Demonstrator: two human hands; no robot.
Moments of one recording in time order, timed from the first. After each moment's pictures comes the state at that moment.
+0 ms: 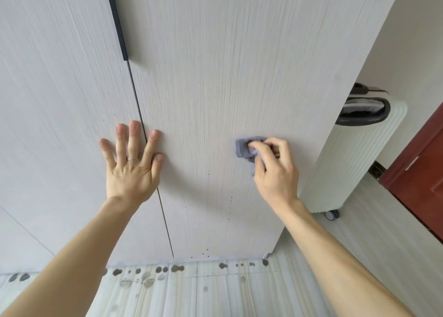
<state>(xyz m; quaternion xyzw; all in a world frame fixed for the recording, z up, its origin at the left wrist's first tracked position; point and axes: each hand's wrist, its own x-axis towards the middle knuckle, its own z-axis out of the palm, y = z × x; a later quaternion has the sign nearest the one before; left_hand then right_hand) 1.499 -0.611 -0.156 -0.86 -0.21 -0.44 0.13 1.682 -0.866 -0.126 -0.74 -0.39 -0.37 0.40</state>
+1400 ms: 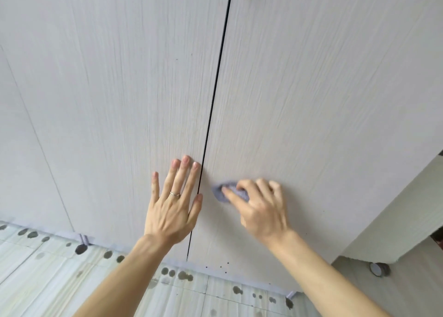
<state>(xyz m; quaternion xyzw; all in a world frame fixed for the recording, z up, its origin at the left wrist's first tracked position) 1.469 -0.643 -0.319 -0.86 -0.29 -0.41 0.07 1.640 -0.782 -0.258 -0.59 -0.62 -0.49 0.17</state>
